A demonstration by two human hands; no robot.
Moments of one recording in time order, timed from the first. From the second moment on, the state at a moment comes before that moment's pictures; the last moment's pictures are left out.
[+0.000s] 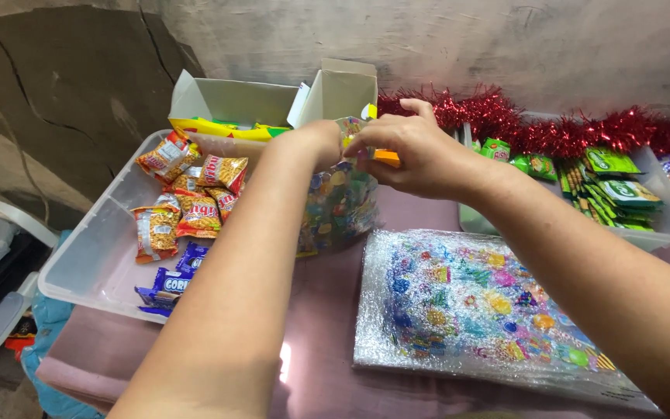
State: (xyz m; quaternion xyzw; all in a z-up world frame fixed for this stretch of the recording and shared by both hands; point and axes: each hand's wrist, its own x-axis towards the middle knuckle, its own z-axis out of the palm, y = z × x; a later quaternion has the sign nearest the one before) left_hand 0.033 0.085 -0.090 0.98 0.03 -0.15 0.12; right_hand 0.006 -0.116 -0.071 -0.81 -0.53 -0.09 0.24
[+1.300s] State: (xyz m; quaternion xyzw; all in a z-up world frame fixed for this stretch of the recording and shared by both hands) left_hand -0.050 0.149 -0.057 0.79 -0.01 0.28 0.55; right_hand 0.005 -0.119 -0.070 -0.82 -0.52 -0.08 0.24
